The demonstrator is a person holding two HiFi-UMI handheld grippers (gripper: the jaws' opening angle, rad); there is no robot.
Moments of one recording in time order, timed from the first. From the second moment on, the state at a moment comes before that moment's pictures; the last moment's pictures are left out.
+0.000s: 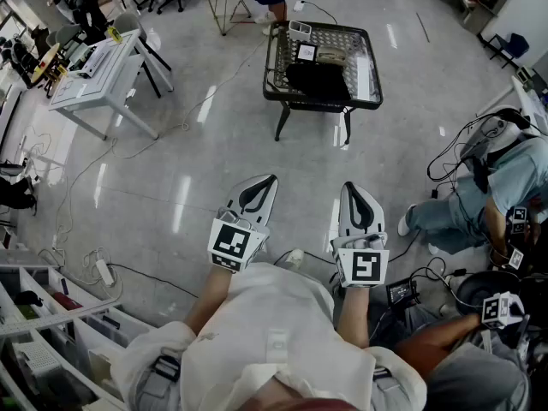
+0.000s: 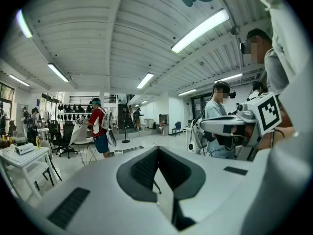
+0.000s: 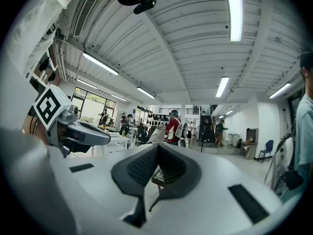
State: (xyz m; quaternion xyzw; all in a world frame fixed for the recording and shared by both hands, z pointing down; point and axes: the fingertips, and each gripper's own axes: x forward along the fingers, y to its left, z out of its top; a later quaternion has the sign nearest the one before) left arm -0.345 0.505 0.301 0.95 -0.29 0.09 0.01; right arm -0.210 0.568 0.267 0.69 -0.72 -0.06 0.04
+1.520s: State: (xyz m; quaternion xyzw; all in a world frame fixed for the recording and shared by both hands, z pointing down) left arm -0.201 0.288 0.328 0.98 -0.20 0.09 0.01; right arm -0.099 0.371 0.308 0.74 -0.67 -0.03 0.08
